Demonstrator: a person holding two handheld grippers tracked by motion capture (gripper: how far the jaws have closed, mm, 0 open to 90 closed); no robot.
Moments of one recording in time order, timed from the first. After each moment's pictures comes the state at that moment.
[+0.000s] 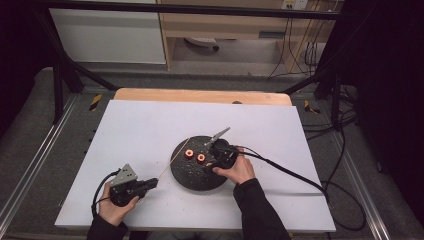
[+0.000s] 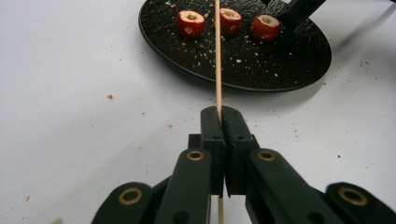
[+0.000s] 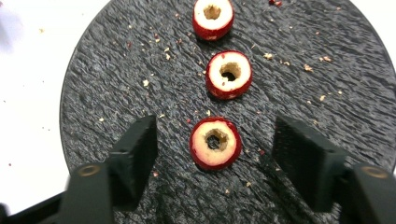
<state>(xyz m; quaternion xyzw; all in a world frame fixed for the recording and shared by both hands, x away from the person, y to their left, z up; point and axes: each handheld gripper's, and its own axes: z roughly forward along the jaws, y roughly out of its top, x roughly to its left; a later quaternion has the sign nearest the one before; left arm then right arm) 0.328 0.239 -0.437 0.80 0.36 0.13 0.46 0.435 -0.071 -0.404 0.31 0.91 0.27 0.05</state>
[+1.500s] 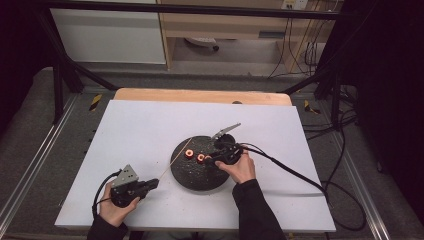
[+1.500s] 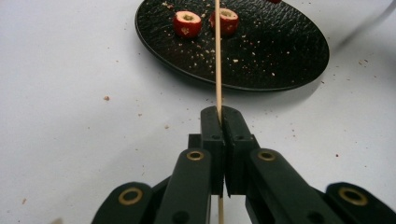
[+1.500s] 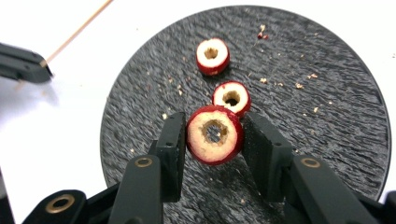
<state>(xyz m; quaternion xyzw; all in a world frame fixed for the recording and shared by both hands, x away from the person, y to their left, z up) 0.325 0.236 -0.437 0.81 0.35 0.13 0.46 0.432 -0.085 -0.387 0.37 0.86 0.35 0.02</state>
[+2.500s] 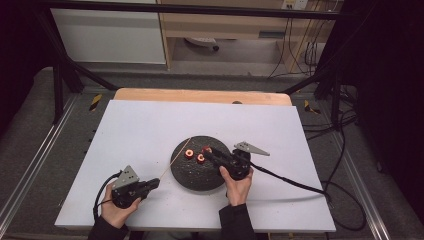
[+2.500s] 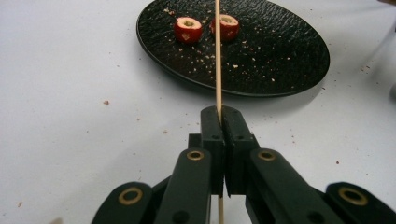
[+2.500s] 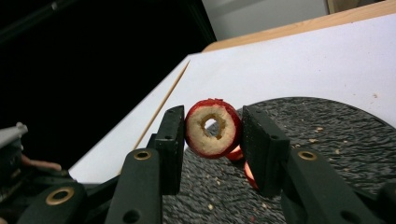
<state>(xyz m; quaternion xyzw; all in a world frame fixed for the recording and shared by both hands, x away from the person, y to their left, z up) 0.322 0.232 -0.438 0.80 0.35 0.14 0.47 0.385 -0.104 -0.415 0.46 0.63 0.62 0.05</state>
